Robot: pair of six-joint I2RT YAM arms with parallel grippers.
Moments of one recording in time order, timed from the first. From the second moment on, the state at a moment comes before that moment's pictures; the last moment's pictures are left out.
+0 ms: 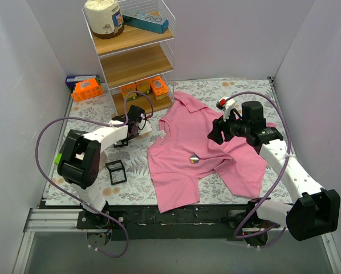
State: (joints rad) left arm -0.40 1.72 1.11 -0.54 -0.48 0.81; right arm 0.29 1.17 0.95 -0.42 -0.54 -0.21
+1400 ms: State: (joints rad) left arm -0.39 1.81 1.15 -0.55 -0.49 0.73; right arm 0.29 1.19 0.95 -0.42 -0.52 -0.22
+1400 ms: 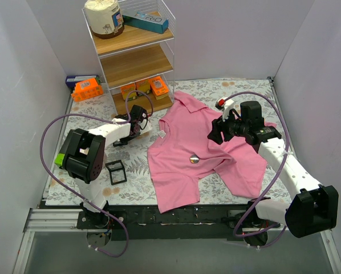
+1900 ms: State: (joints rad) left arm -0.39 1.81 1.22 -0.68 -0.36 0.62; right arm 0.29 1.19 0.95 -0.42 -0.52 -0.23
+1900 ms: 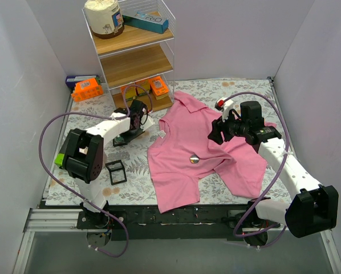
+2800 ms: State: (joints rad) left arm -0.44 1.80 1.18 -0.55 0.80 0.15; right arm 0.67 1.25 0.74 -0.38 -0.39 -1.12
